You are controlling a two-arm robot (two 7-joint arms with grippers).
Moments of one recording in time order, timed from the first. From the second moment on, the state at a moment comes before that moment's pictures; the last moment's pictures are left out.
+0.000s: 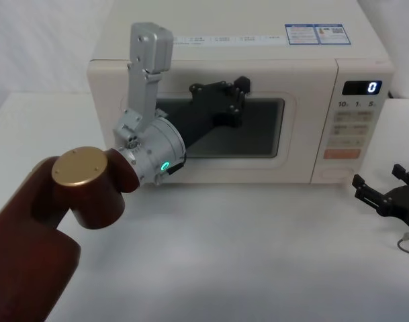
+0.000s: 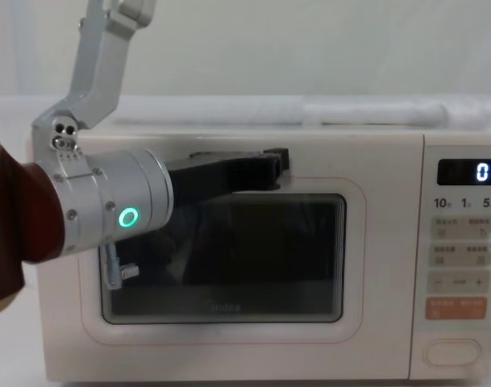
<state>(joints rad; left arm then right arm) -0.45 0.29 0.44 -1.52 -0.48 0.15 -0.35 0.00 0.31 -0.06 -1.60 0.34 0.10 0.34</state>
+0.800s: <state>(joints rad) -0.12 0.39 0.28 -1.77 -0.51 0.08 -0.20 0.00 0.31 -0.06 -1.60 0.34 0.10 0.34</state>
